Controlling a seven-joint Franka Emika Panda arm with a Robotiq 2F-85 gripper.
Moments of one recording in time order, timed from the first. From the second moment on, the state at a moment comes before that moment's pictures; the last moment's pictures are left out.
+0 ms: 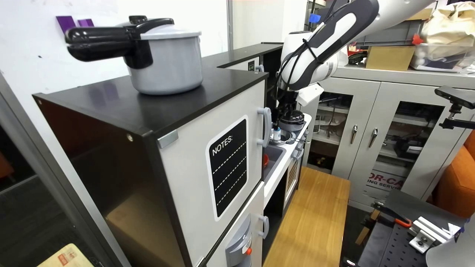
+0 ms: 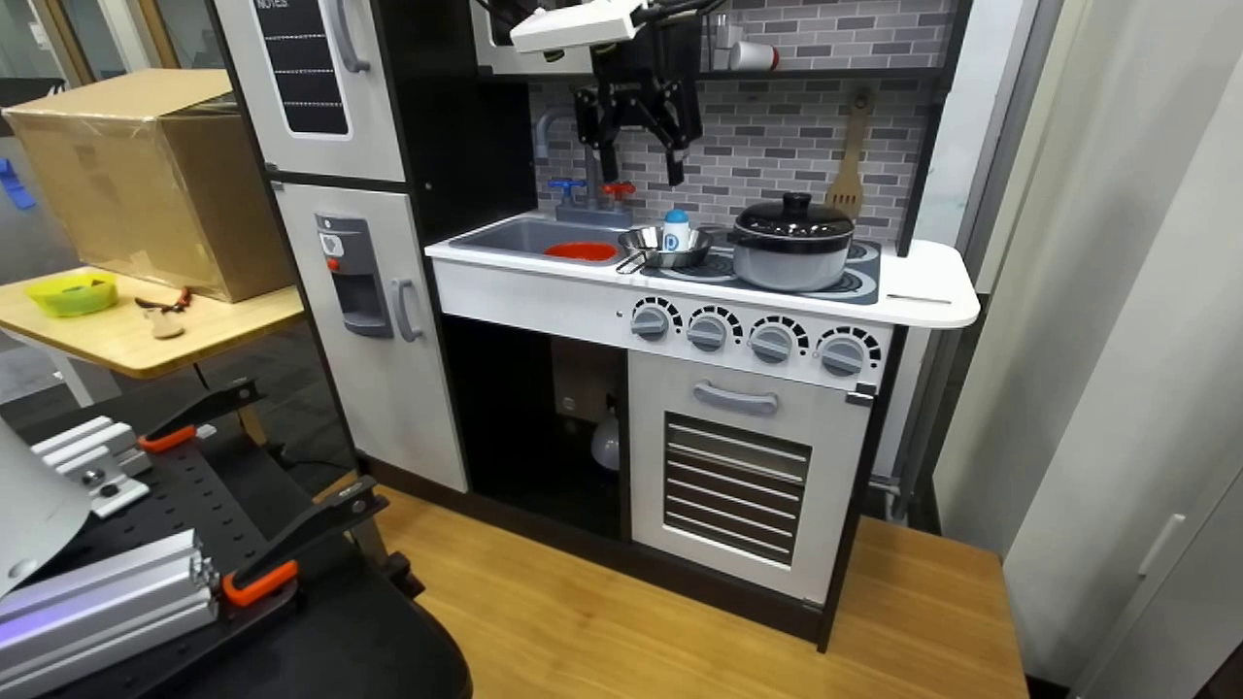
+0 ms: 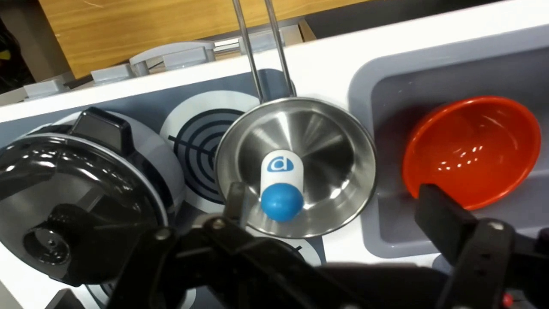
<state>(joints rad) -0.06 0.21 -0.09 -2.16 -0.03 2.52 -0.22</state>
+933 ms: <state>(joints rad) -0.08 0.31 -0.10 -2.07 -0.11 2.50 -0.22</state>
